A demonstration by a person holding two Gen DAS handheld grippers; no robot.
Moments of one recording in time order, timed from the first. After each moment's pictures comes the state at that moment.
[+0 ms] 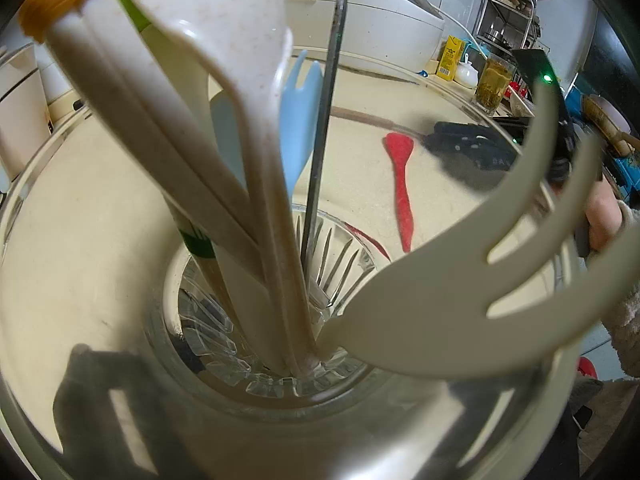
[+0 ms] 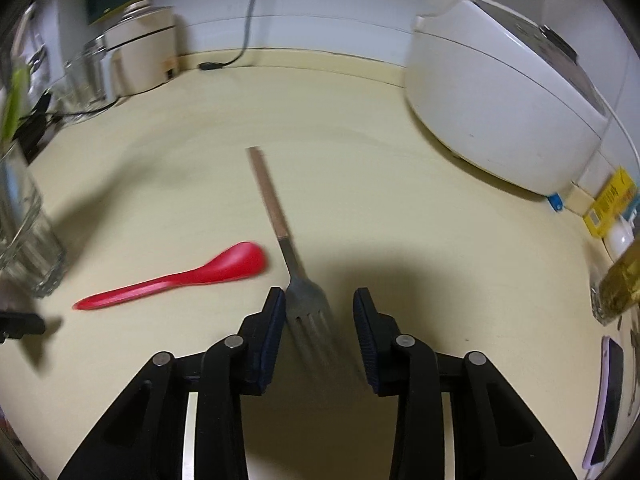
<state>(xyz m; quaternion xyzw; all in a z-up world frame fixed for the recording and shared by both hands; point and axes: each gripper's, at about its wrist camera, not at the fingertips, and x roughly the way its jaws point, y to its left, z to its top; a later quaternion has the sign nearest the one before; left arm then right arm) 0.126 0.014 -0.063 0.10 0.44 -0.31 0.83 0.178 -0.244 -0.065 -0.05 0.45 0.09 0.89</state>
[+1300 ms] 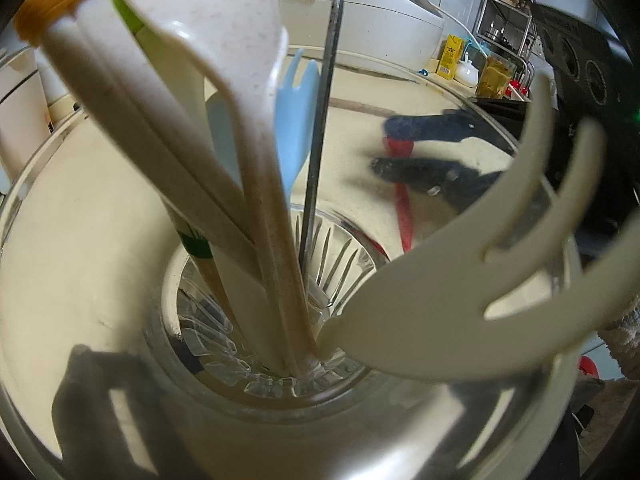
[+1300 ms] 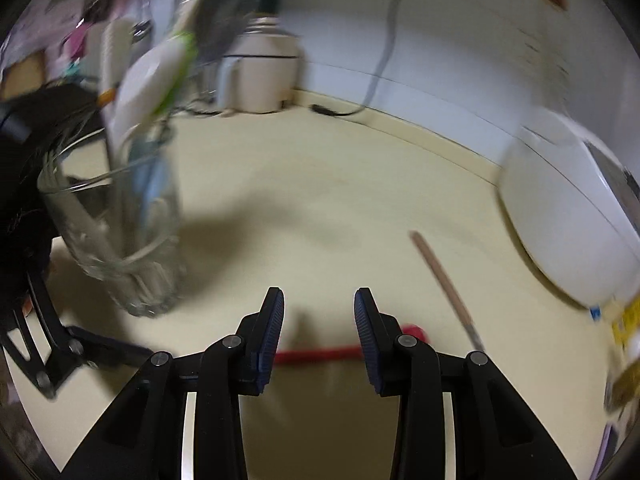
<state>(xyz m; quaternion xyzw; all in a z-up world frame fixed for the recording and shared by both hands) 0.124 0.012 -0.063 0.10 0.44 -0.31 0.83 0.133 -0.130 -0.041 -0.15 0.34 0.23 0.90</state>
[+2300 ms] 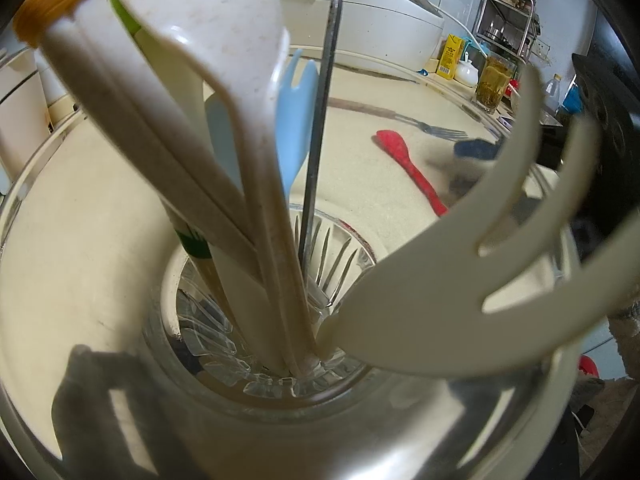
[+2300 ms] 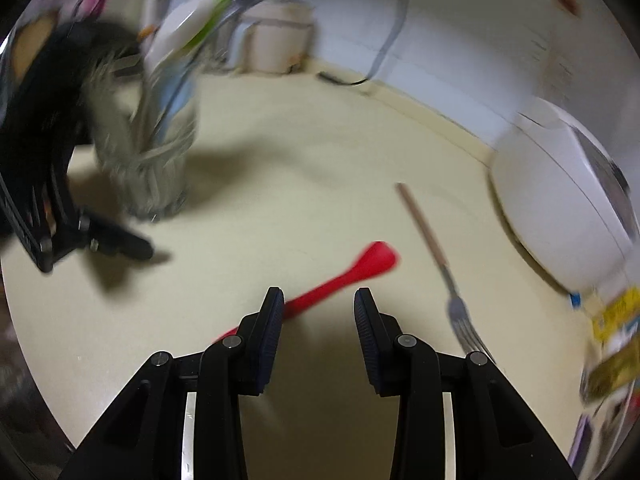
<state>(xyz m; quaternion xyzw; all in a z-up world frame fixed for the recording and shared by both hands) 0.122 0.012 -0.062 0.10 0.44 -0.31 0.83 0.094 -0.180 -0.051 -0.16 0.36 0.20 0.90</state>
